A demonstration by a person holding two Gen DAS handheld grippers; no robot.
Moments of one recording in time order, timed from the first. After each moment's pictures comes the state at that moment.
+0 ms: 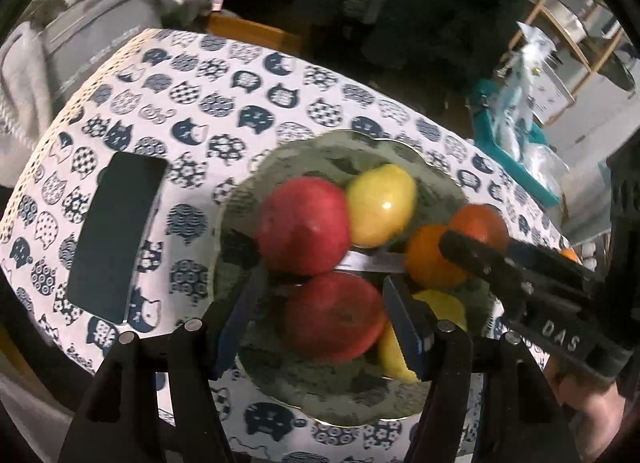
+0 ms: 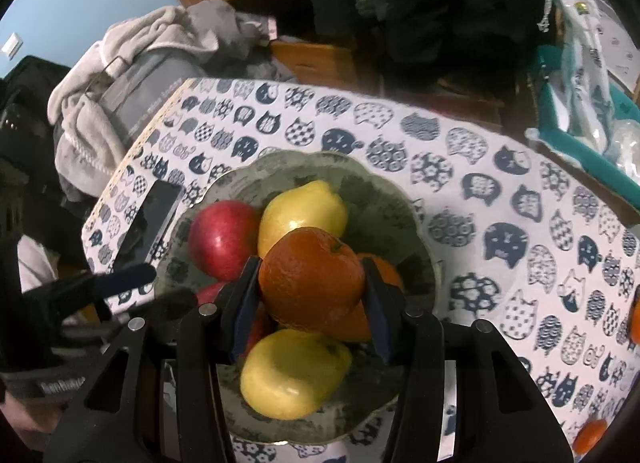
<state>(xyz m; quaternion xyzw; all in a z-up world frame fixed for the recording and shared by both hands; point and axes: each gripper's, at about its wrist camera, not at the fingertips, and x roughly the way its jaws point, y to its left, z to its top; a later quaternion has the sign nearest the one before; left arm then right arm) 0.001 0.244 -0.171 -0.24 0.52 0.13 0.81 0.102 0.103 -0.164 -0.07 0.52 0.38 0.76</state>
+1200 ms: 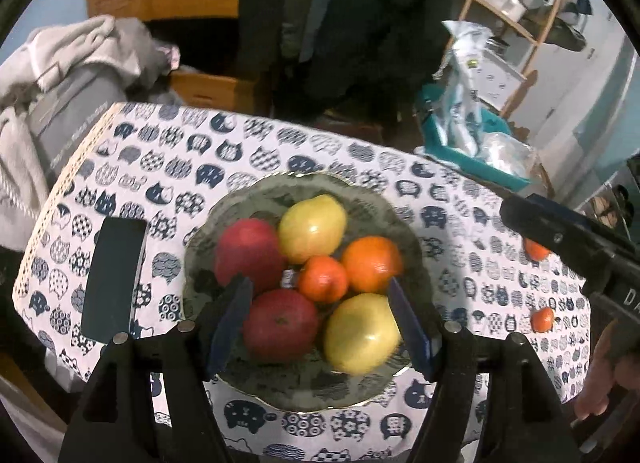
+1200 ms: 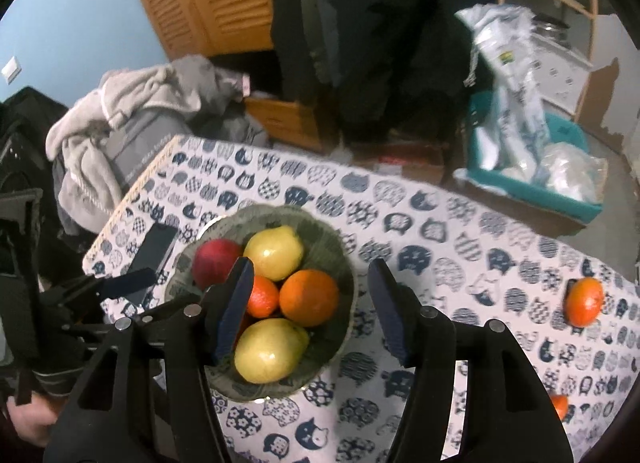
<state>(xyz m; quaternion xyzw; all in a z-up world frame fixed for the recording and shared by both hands) 0.001 0.185 -0.109 -0.16 0.47 0.08 0.86 0.080 0.029 -0.067 -0.06 0.44 0.32 0.84</state>
